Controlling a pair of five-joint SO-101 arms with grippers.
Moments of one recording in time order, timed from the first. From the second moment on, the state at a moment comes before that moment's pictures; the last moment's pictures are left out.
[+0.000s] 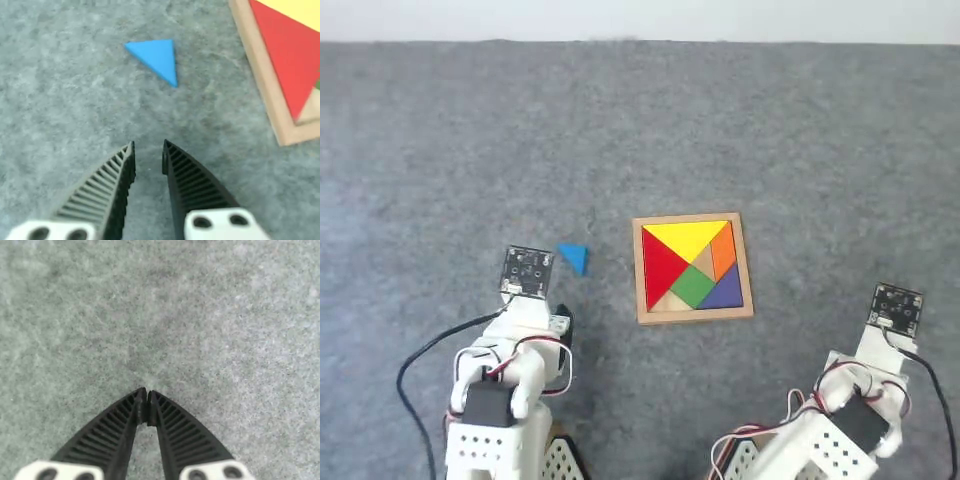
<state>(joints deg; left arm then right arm) -1.2 -103.0 96.9 72.0 1.5 39.9 -102.7 95.8 74.2 22.3</state>
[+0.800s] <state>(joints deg) -28.3 -102.4 63.2 74.4 -23.6 39.9 -102.7 95.8 74.2 22.3</state>
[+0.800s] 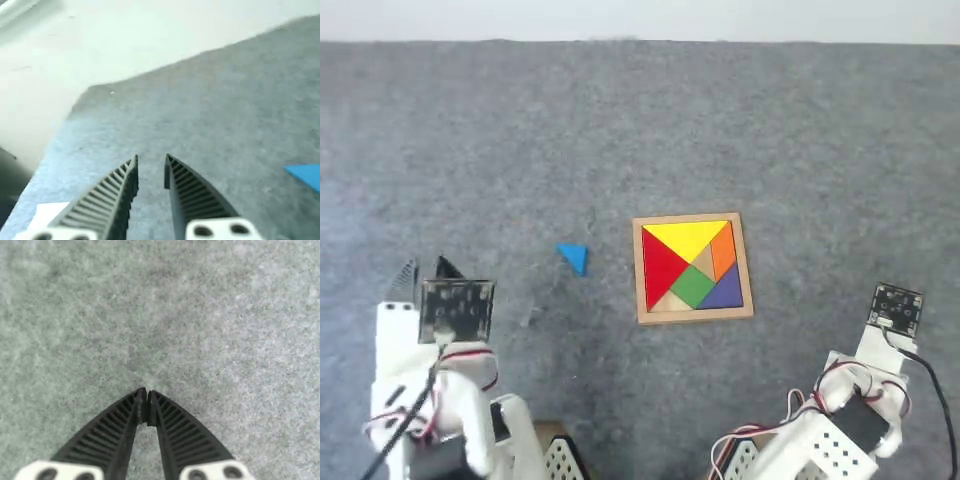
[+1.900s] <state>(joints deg) -2.9 13.9 13.7 72.8 10.1 39.9 -102.7 95.8 74.2 22.3</state>
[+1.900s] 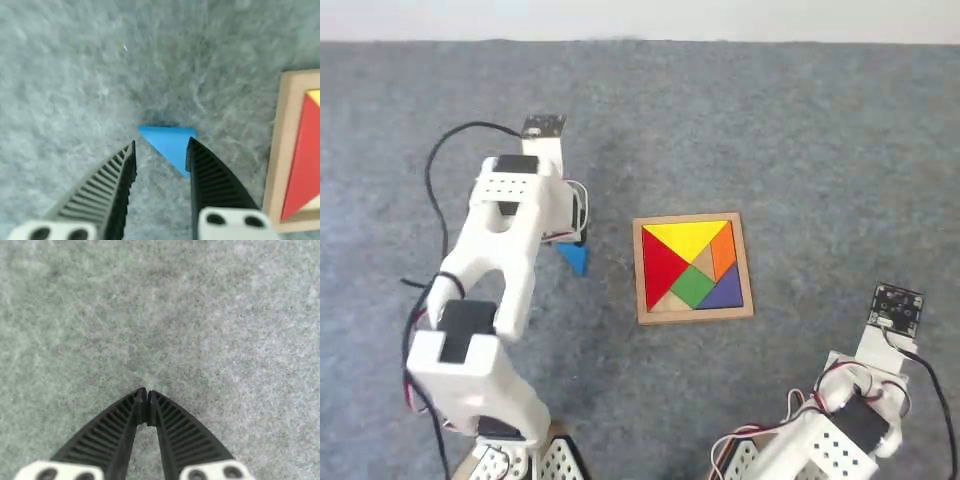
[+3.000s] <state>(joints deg) -0.2 17.9 20.2 68.4 28.1 39.9 -102.7 95.8 74.2 22.3</state>
